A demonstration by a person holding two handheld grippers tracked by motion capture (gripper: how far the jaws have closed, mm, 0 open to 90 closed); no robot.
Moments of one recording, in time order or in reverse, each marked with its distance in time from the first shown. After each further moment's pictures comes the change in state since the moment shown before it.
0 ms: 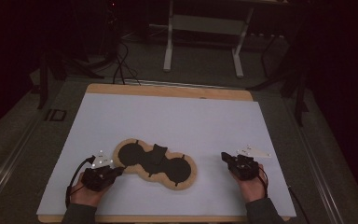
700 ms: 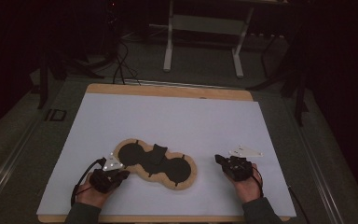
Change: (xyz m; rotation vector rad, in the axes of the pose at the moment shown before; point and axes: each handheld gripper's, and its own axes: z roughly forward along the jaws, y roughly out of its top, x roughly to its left) left arm -0.011 0.003 0.014 0.079 -0.023 0.098; right arm 0.012 0.001 0.010 0.048 0.046 -0.048
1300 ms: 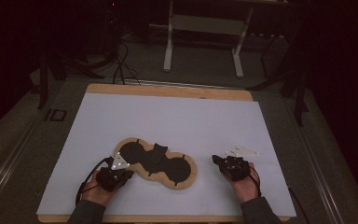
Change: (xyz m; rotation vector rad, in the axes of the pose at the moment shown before) left arm -0.005 0.009 0.015 0.033 0.013 0.031; right arm 0.006 0.003 0.006 0.019 0.019 -0.026
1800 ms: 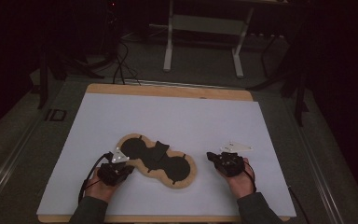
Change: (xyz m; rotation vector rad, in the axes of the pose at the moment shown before) left arm 0.008 0.008 0.008 -0.018 0.020 -0.092; right arm 0.005 0.015 0.013 -0.004 0.046 -0.028
